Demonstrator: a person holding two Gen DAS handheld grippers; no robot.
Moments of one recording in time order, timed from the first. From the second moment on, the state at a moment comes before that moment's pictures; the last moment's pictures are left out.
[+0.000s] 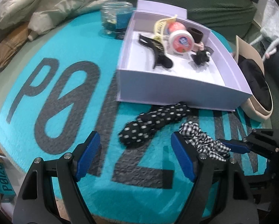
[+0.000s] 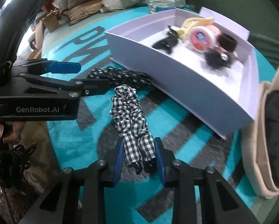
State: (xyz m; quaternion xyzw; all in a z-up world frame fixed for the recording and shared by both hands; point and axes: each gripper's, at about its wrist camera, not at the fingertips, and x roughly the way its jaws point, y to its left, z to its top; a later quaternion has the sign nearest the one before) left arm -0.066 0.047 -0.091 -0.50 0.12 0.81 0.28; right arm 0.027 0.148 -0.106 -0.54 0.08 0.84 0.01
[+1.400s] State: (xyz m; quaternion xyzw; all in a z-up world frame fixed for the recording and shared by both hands) left arm -0.031 0.067 -0.098 -0.54 0.12 0.76 0.35; right arm 0.035 0.158 -0.111 -0.52 0.09 0.85 0.04
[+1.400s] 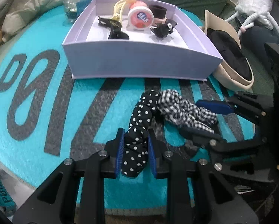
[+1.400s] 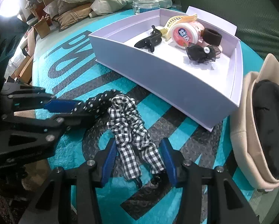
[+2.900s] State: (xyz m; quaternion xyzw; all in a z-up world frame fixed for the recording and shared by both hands) left arm -0.009 0.042 -0.061 -0.51 0.10 0.78 0.34; right arm 0.041 0.119 -0.064 -0.50 0.05 0.86 -0.01
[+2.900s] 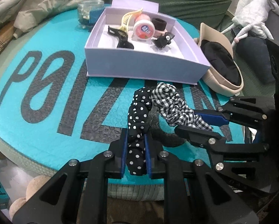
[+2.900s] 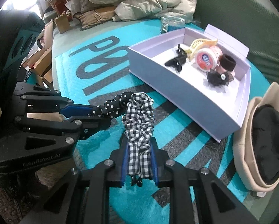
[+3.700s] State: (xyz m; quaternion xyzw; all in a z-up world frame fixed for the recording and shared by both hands) left arm -0.006 0.052 0.014 -0.45 0.14 0.82 0.34; right arm 0.047 0.127 0.003 -0.45 0.02 0.89 0.01
